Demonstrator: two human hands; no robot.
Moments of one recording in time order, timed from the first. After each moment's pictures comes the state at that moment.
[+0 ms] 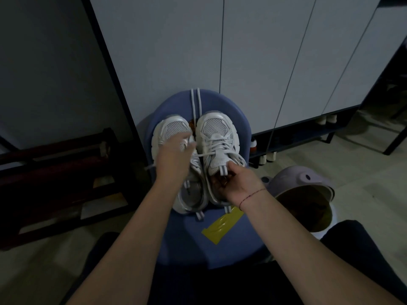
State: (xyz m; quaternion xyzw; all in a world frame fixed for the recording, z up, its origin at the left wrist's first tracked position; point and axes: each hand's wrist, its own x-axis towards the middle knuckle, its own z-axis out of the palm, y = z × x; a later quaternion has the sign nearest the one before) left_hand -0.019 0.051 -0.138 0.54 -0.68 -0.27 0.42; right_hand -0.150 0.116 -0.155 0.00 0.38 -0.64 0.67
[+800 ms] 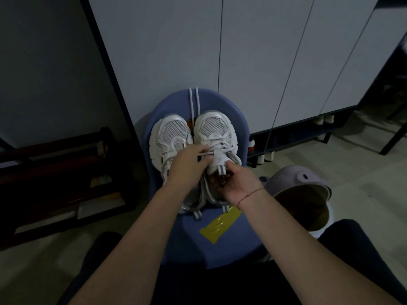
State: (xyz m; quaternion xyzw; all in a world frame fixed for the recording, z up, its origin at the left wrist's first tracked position) left_hand -0.038 0.059 -0.147 0.51 -0.76 -0.29 0.30; right_hand -0.148 0.120 -0.153 -0.02 0.37 -0.64 0.68
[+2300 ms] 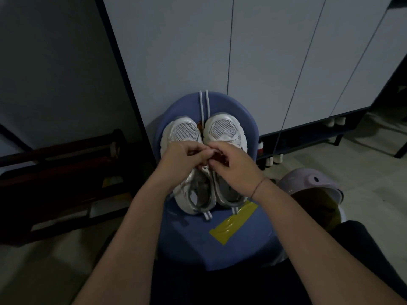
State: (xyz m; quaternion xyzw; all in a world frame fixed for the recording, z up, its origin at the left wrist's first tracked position) left_hand 0.002 0.071 -0.110 0.42 -0.70 -0.46 0.36; right_hand -0.146 0.116 -0.124 -0.69 0.55 -0.41 0.22
